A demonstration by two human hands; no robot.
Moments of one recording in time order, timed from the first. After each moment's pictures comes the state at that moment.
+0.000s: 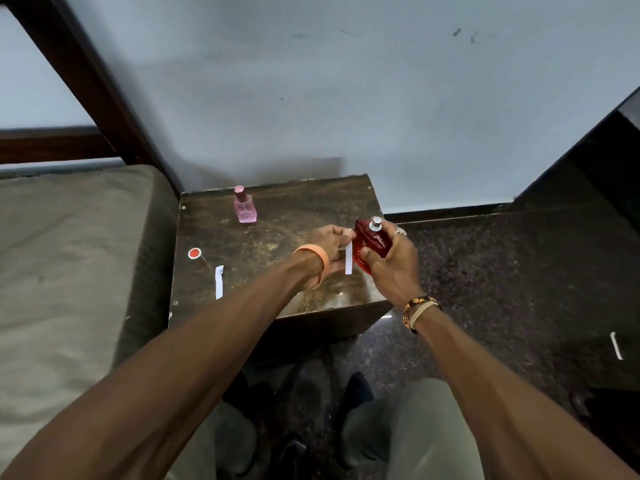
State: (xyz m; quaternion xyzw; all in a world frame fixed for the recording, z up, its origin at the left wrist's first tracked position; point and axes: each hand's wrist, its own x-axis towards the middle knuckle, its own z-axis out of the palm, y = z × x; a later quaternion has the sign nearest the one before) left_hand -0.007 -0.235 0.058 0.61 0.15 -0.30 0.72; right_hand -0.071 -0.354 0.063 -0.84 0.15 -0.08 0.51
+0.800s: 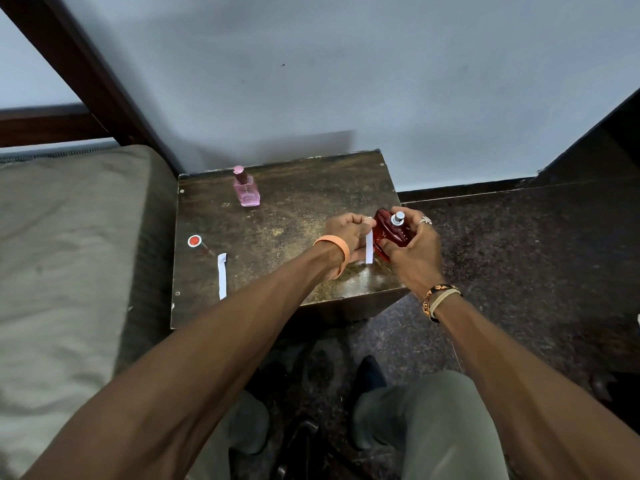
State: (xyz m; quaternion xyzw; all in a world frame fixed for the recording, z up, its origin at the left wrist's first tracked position) left_hand -0.003 -0.253 0.037 0.61 0.15 -0.30 0.71; right_hand -0.056 -0.376 0.019 -0.80 0.22 -0.07 0.55
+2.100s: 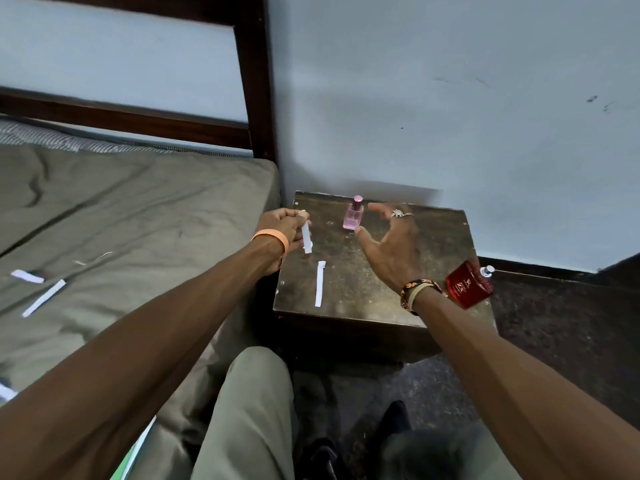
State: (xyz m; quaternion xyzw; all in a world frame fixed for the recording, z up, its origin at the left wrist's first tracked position) left_hand -0.015 0.012 0.105 0.62 0.26 -0.07 0.73; right_hand -0.037 -0.178 0.113 -0.92 -0.04 -0.11 0.38
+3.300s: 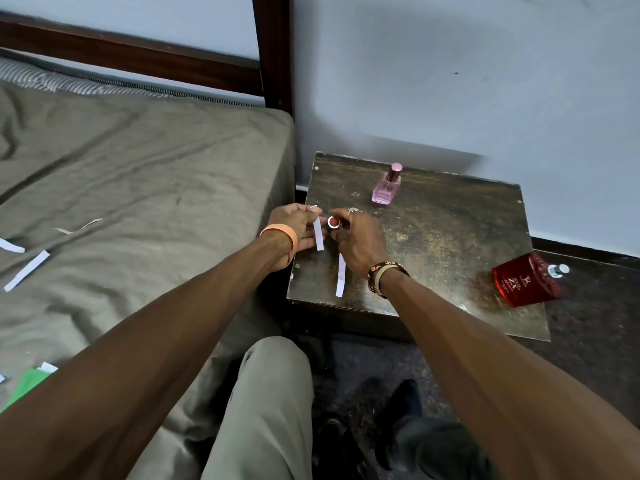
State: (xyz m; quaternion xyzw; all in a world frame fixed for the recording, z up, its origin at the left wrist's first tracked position) left_hand 0.008 0.036 0.027 0.58 0.31 -0.15 0.74; right_hand 0.009 -0.101 0.017 -0.94 -0.10 0.07 0.32
